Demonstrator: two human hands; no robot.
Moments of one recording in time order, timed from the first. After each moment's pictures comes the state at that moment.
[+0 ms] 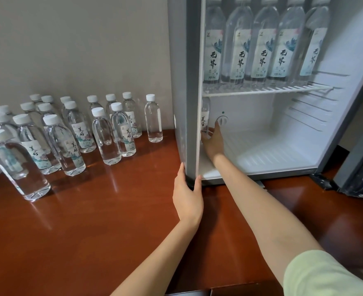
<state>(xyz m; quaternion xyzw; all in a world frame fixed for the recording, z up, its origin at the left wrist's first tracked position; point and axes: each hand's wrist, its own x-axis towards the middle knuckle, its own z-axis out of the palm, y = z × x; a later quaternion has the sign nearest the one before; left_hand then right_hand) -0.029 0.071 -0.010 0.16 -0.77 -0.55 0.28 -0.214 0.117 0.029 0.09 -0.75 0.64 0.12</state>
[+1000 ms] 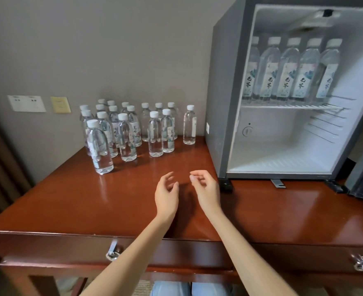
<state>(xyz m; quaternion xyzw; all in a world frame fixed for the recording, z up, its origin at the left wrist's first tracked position) 0.086 -0.048 -0.009 0.18 -0.71 -0.60 0.32 0.036 0.057 -0.005 0.20 -0.73 0.64 0.12</state>
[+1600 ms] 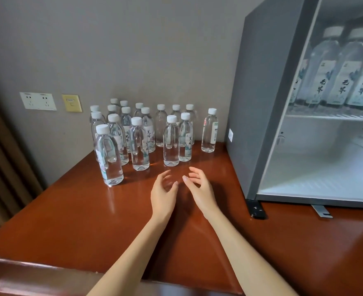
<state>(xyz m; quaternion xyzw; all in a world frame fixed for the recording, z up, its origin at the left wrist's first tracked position) 0.038 -0.130 -0.008 0.20 -0.72 -0.56 0.35 -0.028 -0.033 -0.006 0.21 -0.72 0.66 -0.02</state>
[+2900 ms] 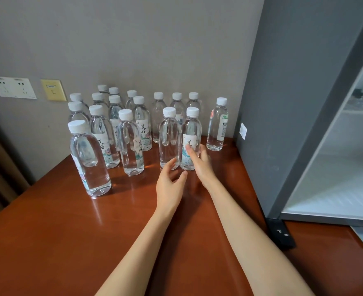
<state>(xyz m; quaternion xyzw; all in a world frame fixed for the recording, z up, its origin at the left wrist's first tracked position) -0.047 -0.158 -0.014 0.16 -0.71 -0.60 0.32 -0.168 -0.102 -0.007 0.19 -0.70 0.69 -0.04</state>
